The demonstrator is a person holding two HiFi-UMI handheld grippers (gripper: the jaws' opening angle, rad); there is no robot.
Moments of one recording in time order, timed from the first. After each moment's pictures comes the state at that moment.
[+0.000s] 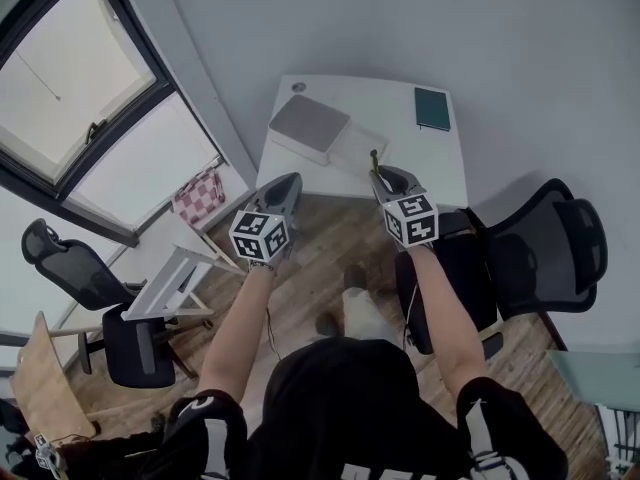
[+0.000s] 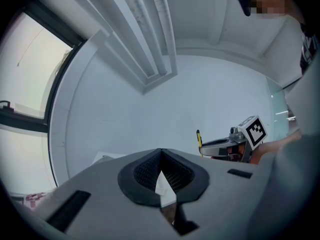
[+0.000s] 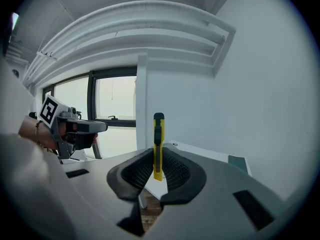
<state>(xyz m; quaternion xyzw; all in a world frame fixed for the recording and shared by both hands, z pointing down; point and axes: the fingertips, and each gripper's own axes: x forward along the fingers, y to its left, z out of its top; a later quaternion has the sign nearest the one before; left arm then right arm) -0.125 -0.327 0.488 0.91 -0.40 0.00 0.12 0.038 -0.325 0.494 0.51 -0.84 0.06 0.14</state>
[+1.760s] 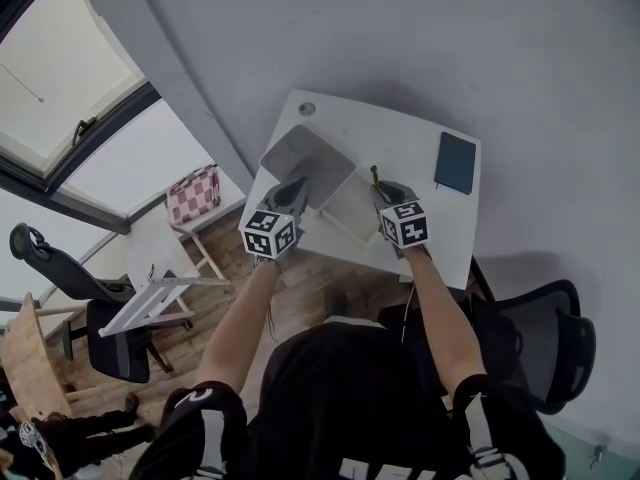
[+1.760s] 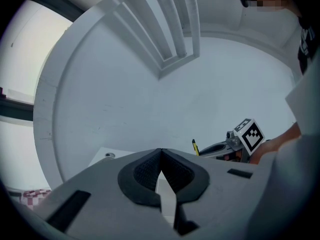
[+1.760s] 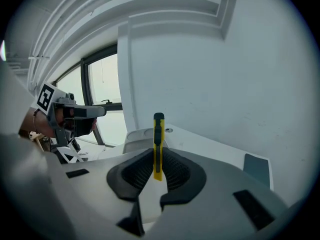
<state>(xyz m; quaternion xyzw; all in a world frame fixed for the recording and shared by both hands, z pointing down) -0.062 -0.567 0.572 0.88 -0.45 0.03 0.16 0.096 -0.581 0.616 0.44 -0.86 0.13 0.22</state>
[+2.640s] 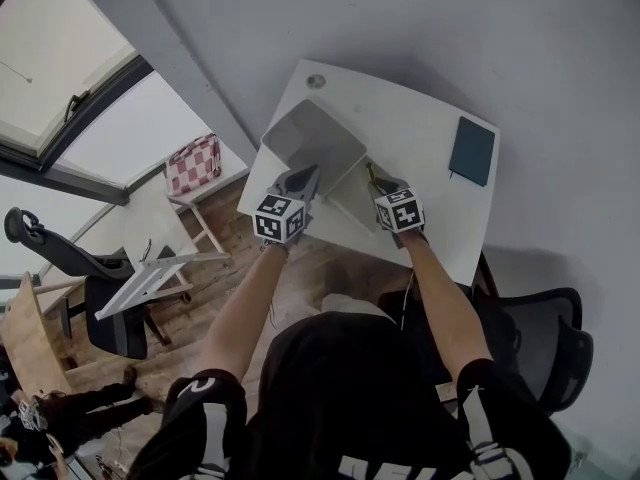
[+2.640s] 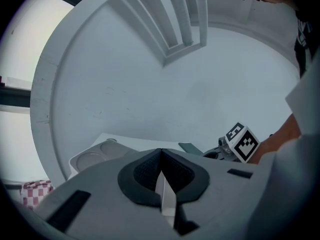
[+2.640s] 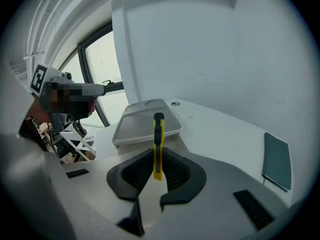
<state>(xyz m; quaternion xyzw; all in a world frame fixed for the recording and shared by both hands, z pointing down) -0.055 -0.592 0.641 0.87 -0.45 0.07 0.19 0.079 -0.597 0.732 0.38 -0.85 0.19 0.32</state>
